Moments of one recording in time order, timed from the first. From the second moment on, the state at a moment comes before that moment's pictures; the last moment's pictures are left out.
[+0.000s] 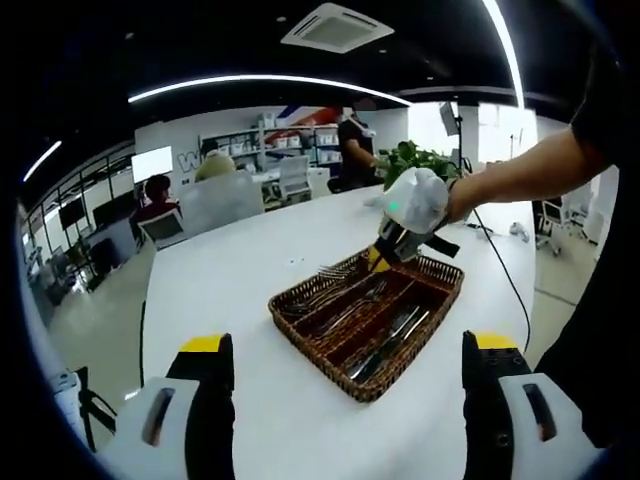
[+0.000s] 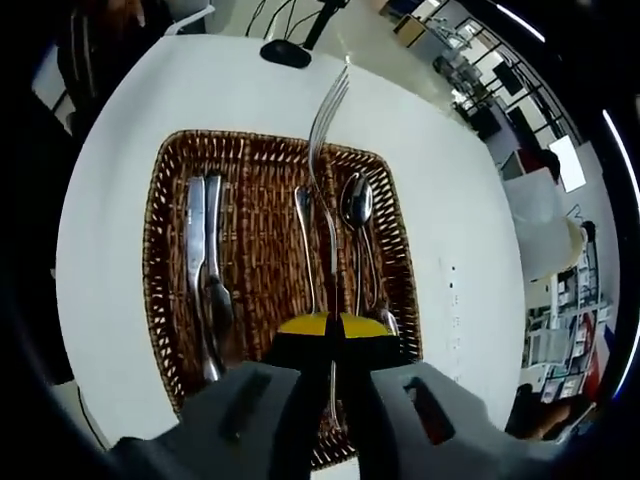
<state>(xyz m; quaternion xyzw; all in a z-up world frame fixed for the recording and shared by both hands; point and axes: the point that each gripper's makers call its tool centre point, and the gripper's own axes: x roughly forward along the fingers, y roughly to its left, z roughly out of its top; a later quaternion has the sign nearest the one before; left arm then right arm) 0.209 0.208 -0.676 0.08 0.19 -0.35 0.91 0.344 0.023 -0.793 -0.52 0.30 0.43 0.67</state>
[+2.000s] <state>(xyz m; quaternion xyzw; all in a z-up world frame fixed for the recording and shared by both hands) 0.213 0.205 -0.656 0.05 0.16 -0.33 0.93 0.355 0.014 -0.790 -0.39 0.28 0.43 0.77</state>
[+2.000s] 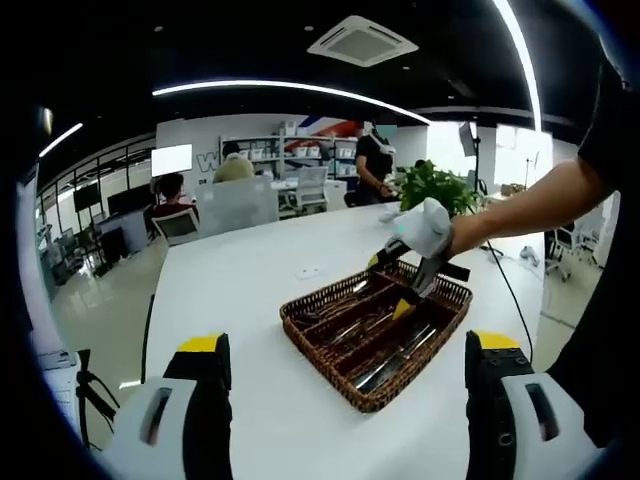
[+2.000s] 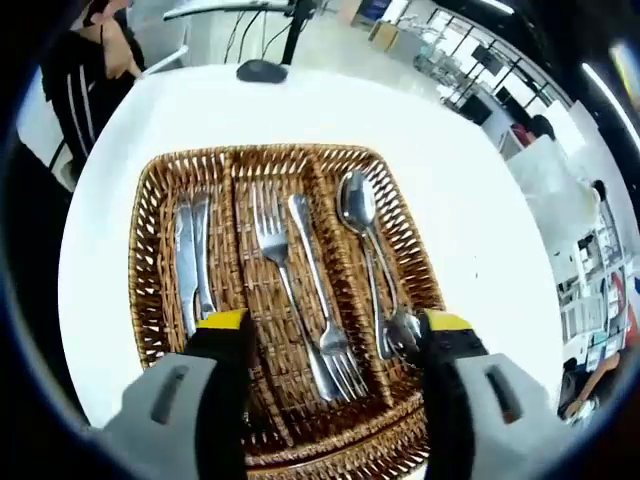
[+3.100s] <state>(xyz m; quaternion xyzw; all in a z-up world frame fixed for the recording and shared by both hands) 0.237 0.162 -0.671 0.06 0.16 -0.35 0.92 0.265 -0.146 -0.712 -0.16 0.24 0.29 0.91</state>
